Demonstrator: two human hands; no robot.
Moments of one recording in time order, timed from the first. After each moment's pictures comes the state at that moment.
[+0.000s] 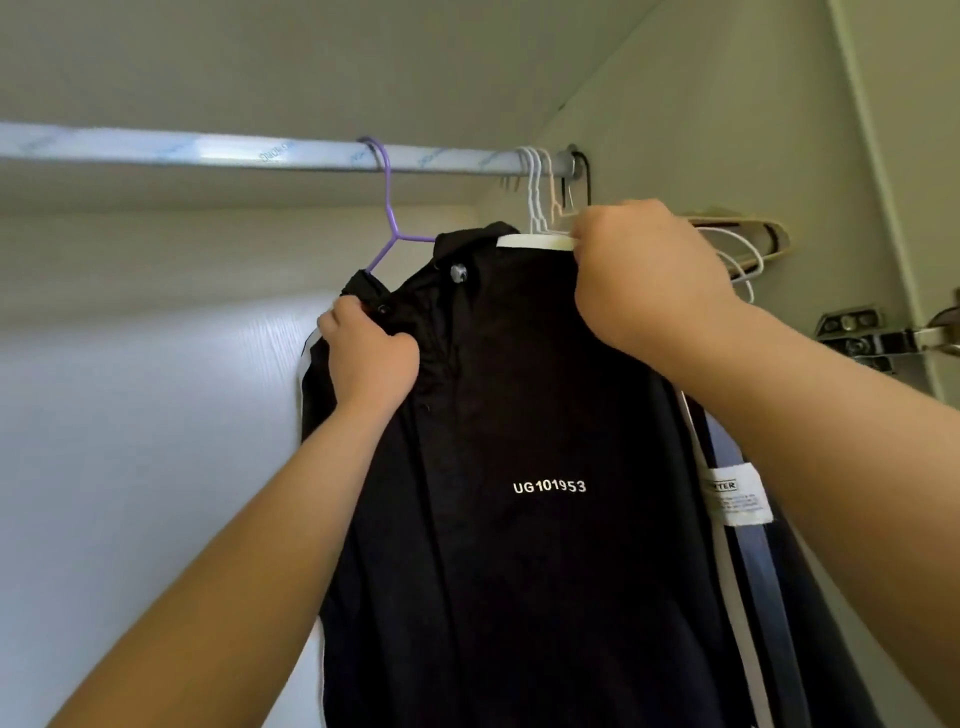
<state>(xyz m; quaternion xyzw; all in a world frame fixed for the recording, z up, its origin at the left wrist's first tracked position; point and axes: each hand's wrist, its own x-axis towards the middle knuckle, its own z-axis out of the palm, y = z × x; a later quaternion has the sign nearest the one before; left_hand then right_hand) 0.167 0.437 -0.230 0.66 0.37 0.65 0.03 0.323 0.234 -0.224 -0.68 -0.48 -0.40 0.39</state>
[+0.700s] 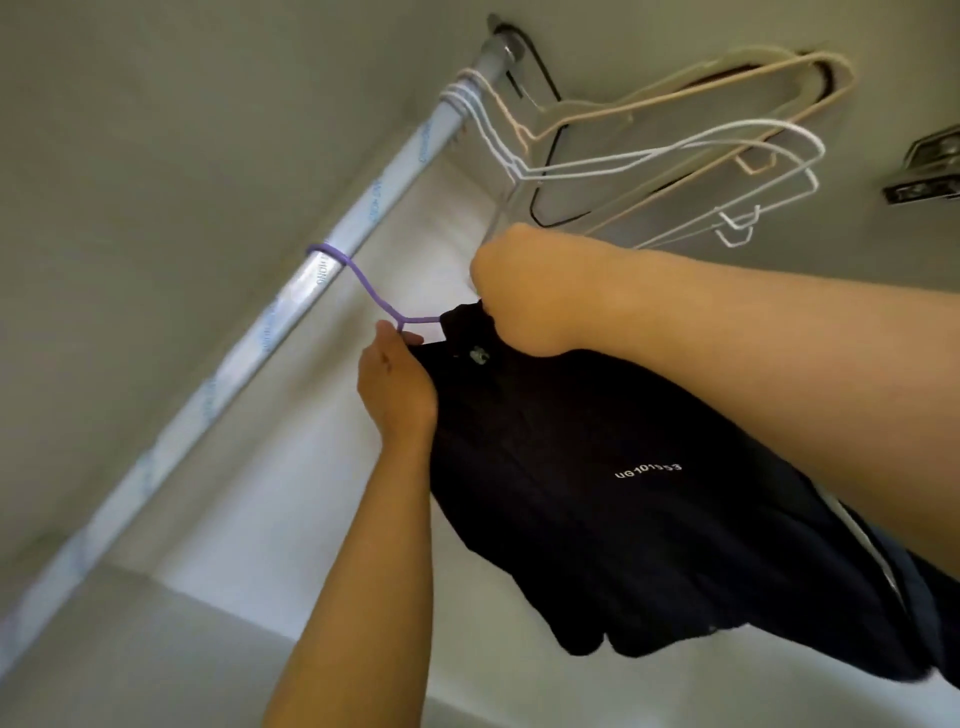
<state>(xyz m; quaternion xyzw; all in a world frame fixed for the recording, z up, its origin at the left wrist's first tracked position) 0.153 0.435 -0.141 0.70 0.48 0.53 0.09 0.307 0.267 -0.125 -0.67 -0.66 -0.08 0.34</state>
